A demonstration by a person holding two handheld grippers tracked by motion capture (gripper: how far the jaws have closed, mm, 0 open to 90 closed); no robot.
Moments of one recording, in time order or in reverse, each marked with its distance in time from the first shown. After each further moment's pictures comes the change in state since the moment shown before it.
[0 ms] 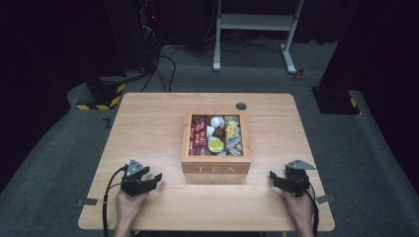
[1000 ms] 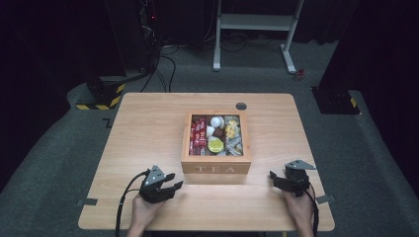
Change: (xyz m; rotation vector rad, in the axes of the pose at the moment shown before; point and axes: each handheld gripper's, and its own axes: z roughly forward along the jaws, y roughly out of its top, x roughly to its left) left arm -0.063 0.014 0.008 -0.033 -0.195 0.161; right arm 0.000 0.000 0.000 0.000 0.000 -0.001
